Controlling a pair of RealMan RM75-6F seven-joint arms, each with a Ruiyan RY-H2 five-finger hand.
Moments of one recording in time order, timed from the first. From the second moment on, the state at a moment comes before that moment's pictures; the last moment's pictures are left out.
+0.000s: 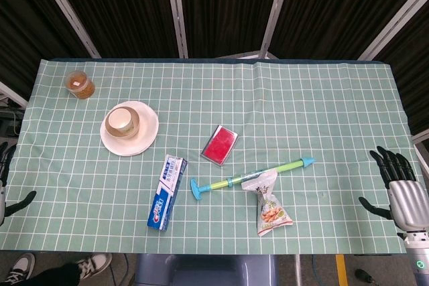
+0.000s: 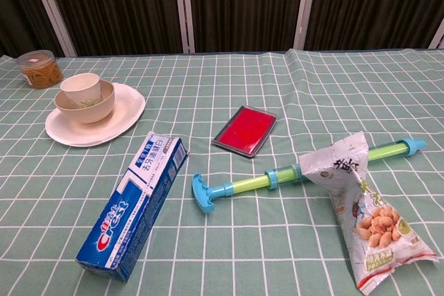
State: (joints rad) left arm -0.03 -1.17 -0.09 -1.63 1.47 1.60 0.13; right arm 0.10 -1.07 0.06 -1.58 -1.55 1.49 0.15
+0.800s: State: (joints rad) left arm -0.17 -1.19 -0.14 -1.65 1.44 1.43 0.20; right arm 0.11 -1.07 0.07 -1.59 -1.54 1.49 0.17
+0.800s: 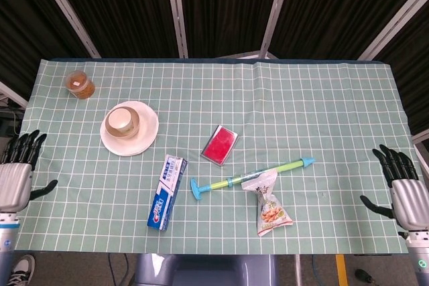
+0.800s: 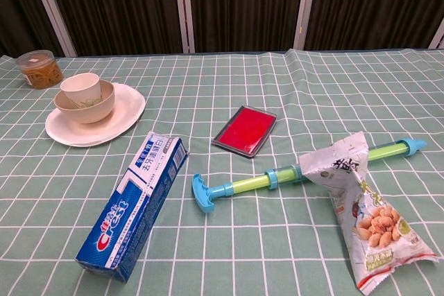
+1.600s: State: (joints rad) left arm -0.57 -1.49 -0.32 -1.28 1.06 1.06 0.44; right arm 0.11 -1.05 0.08 -1.56 -1.52 1.48 0.24
